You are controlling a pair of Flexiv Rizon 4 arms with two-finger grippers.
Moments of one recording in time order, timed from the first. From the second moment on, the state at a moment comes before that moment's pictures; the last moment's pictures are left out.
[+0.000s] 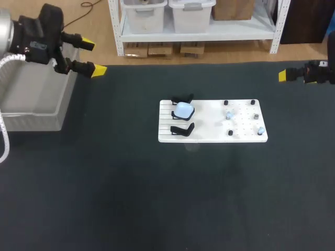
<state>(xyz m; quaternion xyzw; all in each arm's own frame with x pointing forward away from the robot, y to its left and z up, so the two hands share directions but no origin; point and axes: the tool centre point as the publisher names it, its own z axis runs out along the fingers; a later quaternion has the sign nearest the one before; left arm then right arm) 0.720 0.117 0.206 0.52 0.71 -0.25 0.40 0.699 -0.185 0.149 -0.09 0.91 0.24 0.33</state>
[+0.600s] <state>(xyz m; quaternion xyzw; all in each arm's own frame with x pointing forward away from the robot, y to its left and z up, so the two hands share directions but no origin) 0.729 0.085 0.169 0.59 0.64 -0.33 0.36 0.699 -0.185 0.149 -0.09 0.91 0.24 0.33</state>
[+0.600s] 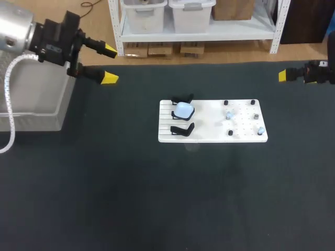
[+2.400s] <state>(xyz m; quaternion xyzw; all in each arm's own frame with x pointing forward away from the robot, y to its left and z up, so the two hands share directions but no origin) 0.707 -0.019 0.050 0.63 0.58 -0.41 0.31 0.699 -0.185 0.149 -0.09 0.91 0.24 0.33</state>
